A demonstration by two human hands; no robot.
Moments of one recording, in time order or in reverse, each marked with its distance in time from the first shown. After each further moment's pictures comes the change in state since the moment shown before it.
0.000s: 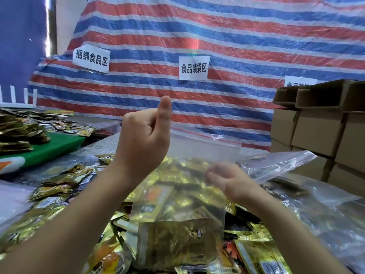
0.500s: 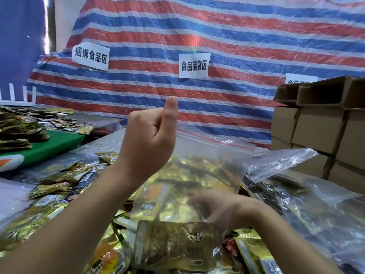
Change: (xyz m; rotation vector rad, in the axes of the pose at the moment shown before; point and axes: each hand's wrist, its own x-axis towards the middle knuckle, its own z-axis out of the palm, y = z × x) left_hand -0.003 0.005 0.005 -0.081 -0.048 0.002; right_hand -0.004 0.003 0.026 -0.304 -0.603 -0.169
